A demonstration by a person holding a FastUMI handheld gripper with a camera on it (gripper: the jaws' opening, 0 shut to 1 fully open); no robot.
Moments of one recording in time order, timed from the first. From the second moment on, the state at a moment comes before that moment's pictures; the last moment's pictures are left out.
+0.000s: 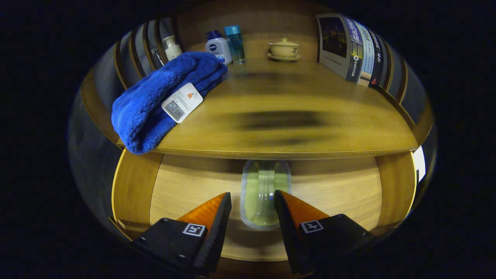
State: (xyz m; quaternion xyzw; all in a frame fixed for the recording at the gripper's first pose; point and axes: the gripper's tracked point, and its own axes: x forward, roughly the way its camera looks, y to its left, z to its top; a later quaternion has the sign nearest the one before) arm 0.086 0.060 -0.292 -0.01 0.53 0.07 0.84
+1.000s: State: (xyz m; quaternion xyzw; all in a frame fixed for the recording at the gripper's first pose) arm 0.030 0.046 -0.208 0.00 0.42 0.11 0.90
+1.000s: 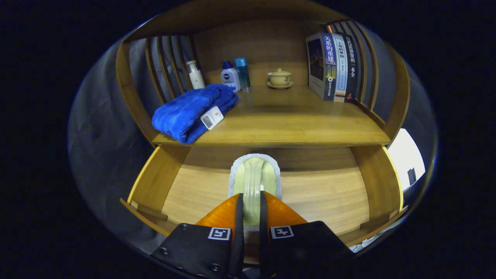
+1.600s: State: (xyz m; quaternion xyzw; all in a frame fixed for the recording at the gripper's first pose) arm 0.044 0.055 -0.089 -0.03 0.27 0.12 0.96
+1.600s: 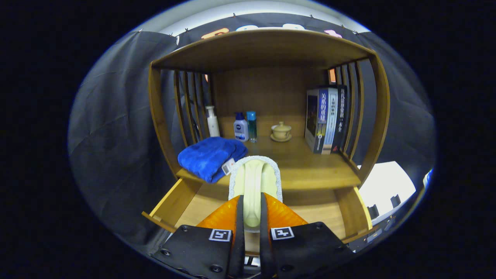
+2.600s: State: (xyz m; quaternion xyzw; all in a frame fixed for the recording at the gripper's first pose) arm 0.224 0.058 -0.176 0.00 0.38 0.07 0.92
